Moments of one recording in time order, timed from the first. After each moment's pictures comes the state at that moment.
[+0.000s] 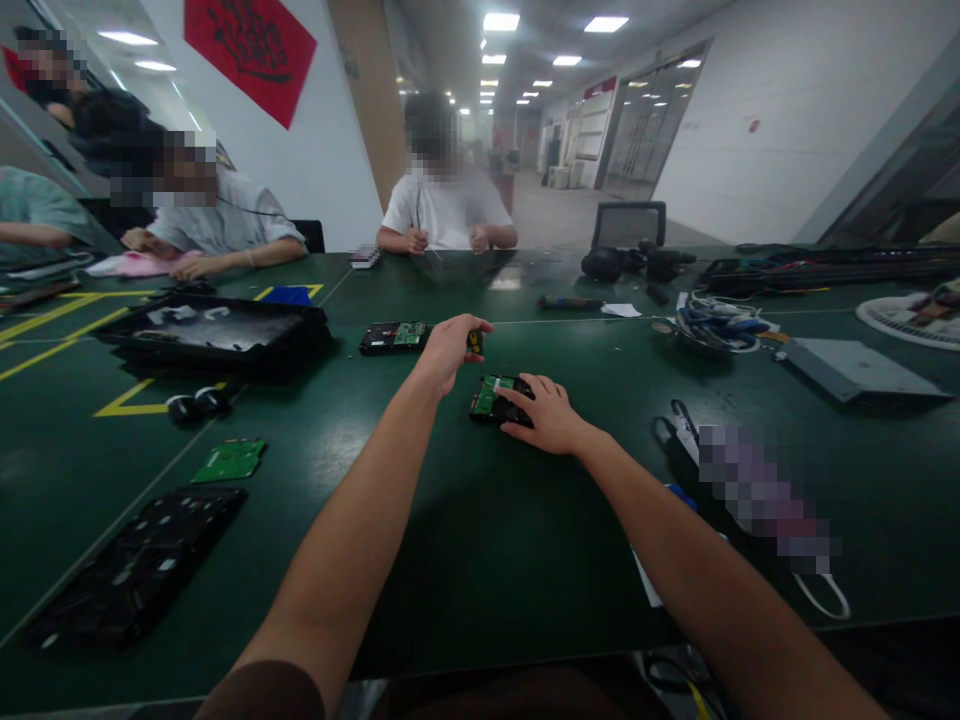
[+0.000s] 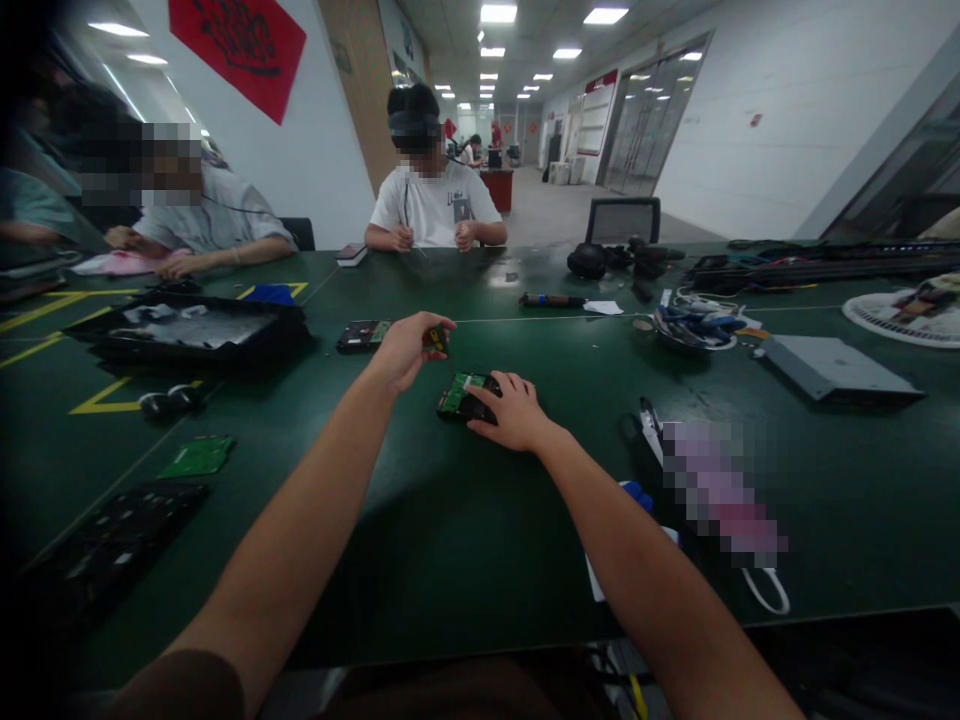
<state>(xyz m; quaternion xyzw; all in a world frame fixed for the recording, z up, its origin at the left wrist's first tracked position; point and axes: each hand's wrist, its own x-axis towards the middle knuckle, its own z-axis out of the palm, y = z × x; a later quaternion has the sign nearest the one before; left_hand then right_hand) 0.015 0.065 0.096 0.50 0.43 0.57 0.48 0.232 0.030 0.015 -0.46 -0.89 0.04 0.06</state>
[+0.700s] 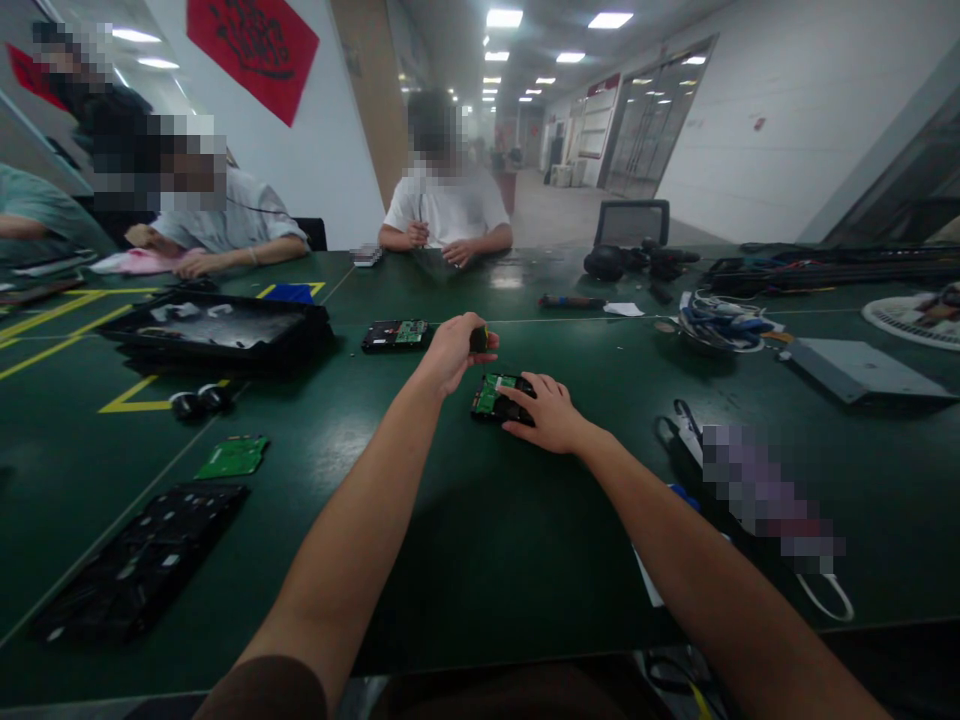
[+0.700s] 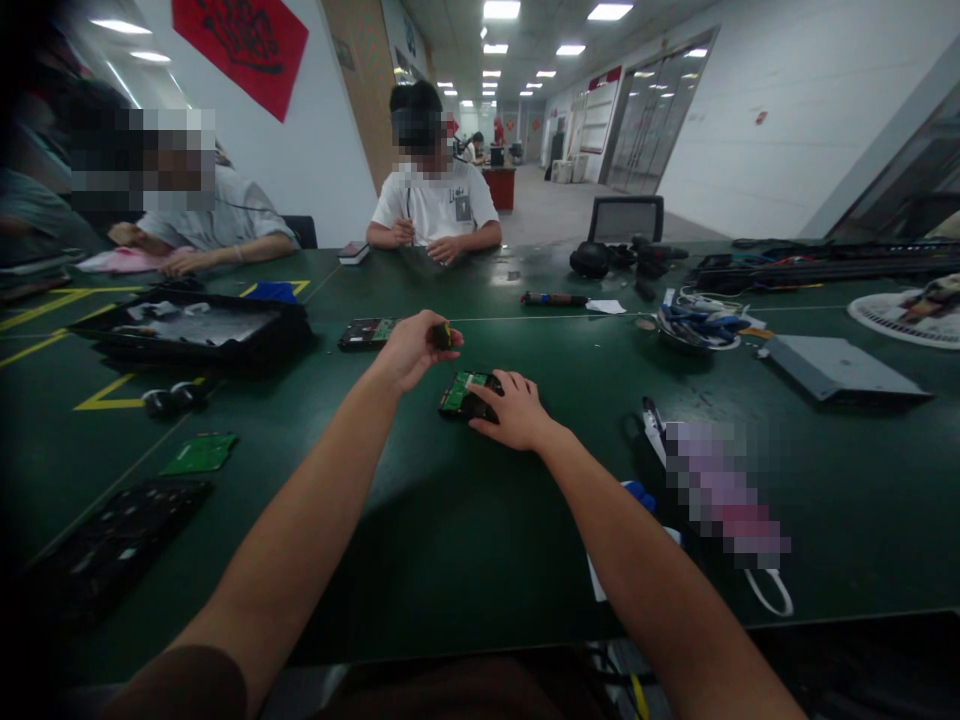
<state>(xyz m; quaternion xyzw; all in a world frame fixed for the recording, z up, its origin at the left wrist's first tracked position) 0.020 0.064 0.095 0.45 0.41 0.57 0.55 0.232 0.030 0.013 -0.46 -0.88 0.05 0.06</state>
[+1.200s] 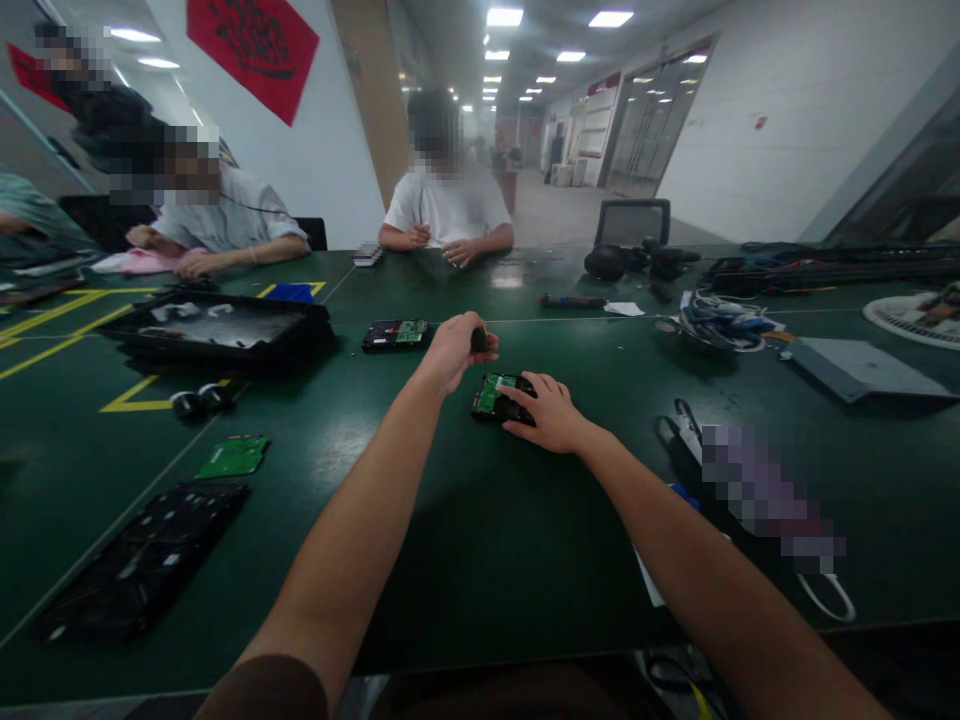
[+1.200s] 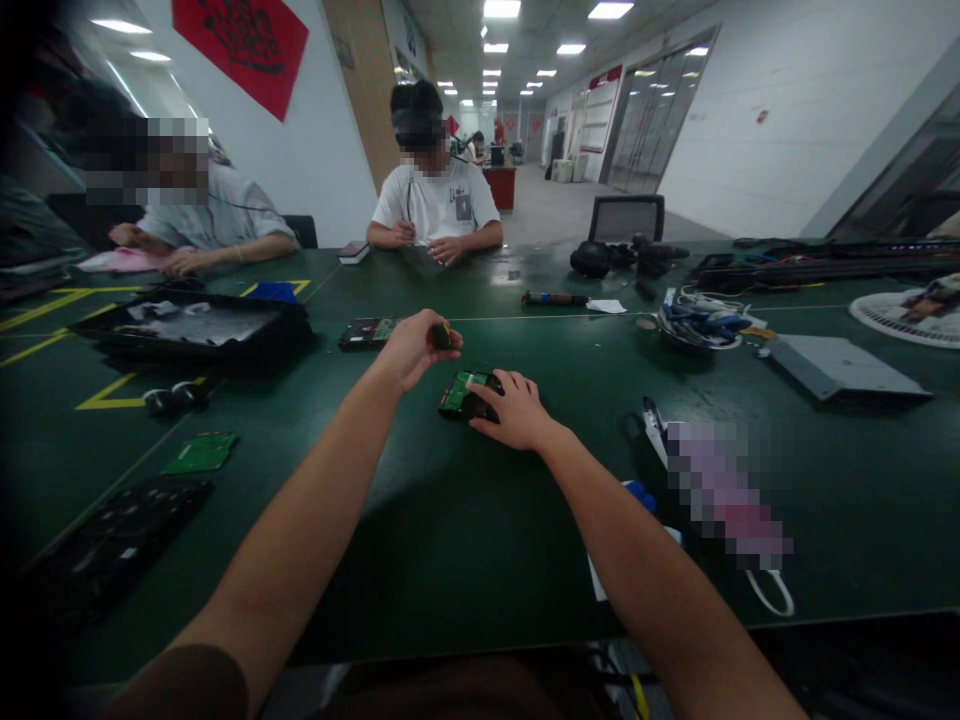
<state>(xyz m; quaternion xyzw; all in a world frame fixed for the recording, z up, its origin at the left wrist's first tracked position) 0.021 0.064 0.096 0.46 0.41 0.57 0.54 0.232 0.030 0.011 -0.46 -0.88 0.04 0.07</state>
